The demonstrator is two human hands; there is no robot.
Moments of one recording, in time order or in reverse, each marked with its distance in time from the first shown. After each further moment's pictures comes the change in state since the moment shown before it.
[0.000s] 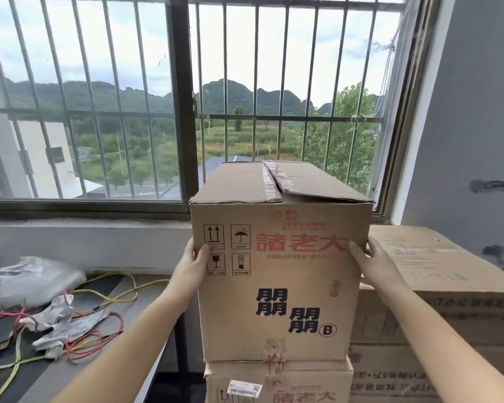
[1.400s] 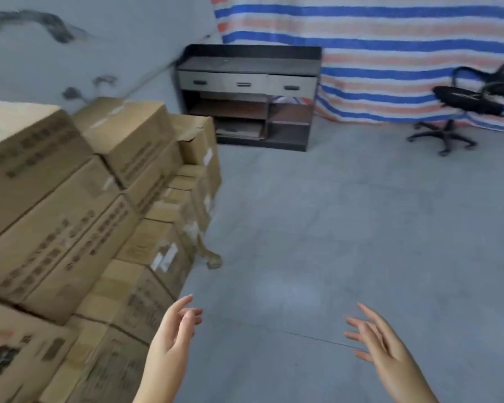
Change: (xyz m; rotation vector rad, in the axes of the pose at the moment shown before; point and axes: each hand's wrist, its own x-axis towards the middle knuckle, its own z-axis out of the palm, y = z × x) left_hand -0.489 -0.116 0.232 0.125 -1.281 -0.001; right_hand -0.732 0.155 -0.208 0.213 1.146 0.706
